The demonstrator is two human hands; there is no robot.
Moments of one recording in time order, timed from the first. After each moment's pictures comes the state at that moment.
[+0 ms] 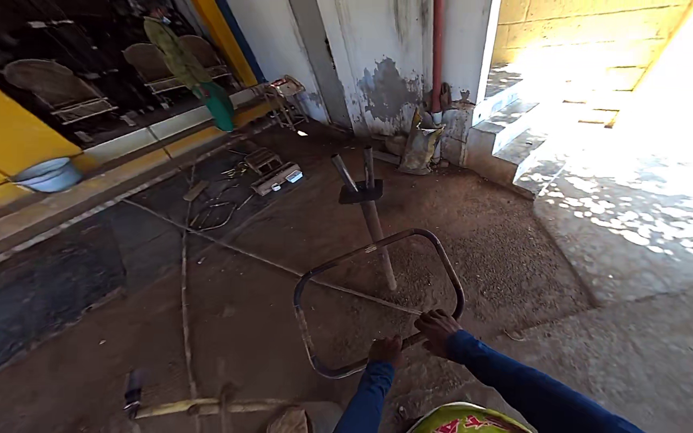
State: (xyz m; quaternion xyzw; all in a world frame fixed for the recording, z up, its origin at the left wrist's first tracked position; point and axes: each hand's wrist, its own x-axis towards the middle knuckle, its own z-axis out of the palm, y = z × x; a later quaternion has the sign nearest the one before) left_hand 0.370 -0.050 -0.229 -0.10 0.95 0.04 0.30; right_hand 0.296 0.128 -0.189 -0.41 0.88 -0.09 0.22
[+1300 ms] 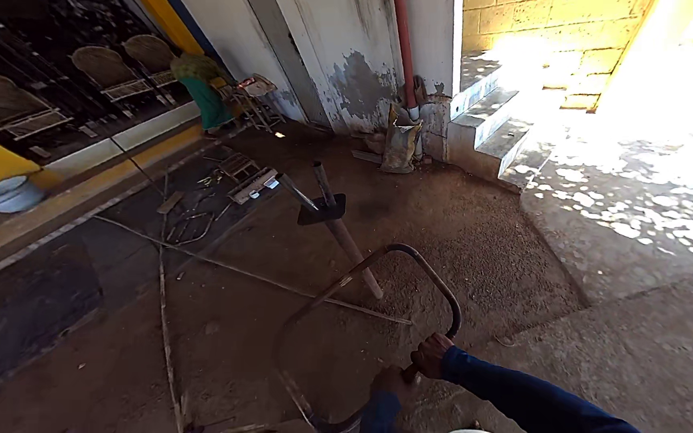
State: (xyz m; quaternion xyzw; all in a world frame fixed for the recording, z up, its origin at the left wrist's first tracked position) left_hand 0.317 0.034 -0.236 -0.20 0.89 0.14 0.40; right_hand 0.229 0.183 -0.215 -0.48 0.82 0.01 0.30
